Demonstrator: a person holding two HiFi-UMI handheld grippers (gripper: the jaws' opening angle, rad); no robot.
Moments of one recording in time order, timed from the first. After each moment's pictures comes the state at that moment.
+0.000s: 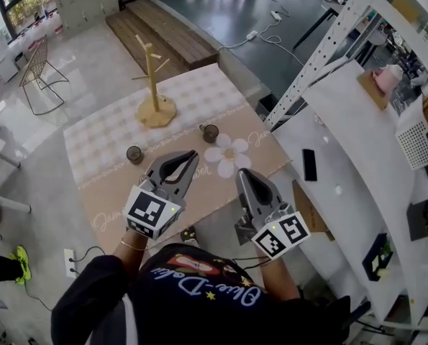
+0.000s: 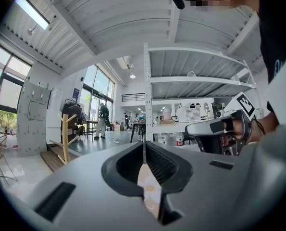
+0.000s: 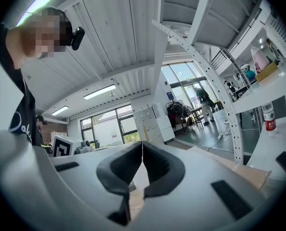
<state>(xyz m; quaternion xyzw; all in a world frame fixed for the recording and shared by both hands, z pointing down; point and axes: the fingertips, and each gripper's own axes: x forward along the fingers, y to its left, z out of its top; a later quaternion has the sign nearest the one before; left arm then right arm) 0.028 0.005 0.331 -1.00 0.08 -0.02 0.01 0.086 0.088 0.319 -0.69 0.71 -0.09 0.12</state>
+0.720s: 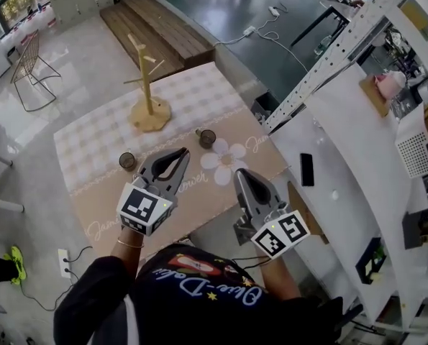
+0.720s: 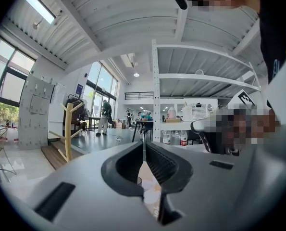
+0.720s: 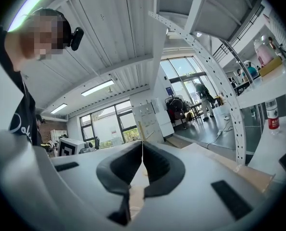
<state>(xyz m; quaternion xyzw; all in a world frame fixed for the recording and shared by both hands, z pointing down) 0.045 -0.045 0.356 -1.00 0.09 -0.03 -0.01 0.110 0.053 0.333 -0.68 0.71 -0.12 0.10</state>
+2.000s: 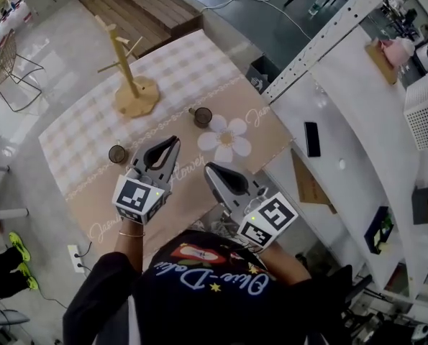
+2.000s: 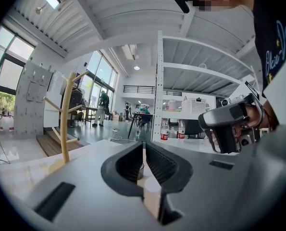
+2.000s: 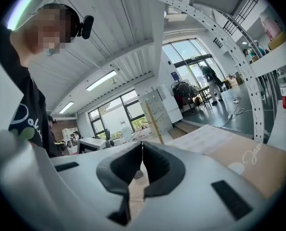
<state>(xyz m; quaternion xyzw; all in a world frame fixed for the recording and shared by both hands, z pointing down) 0.059 -0.071 0.427 -0.99 0.07 -0.06 -0.05 0.065 0.013 0.385 -0.63 0.75 -0.18 0.07</state>
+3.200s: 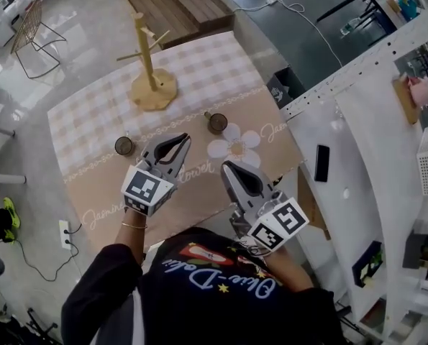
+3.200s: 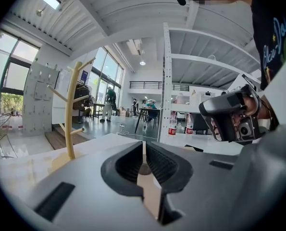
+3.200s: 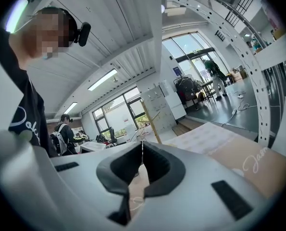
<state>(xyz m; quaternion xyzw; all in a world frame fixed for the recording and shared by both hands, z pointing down) 0.073 -0.092 0.455 -0.99 0.11 -0.09 -0.05 0.102 -0.003 0.391 -0.60 0.77 -0.20 0.07</state>
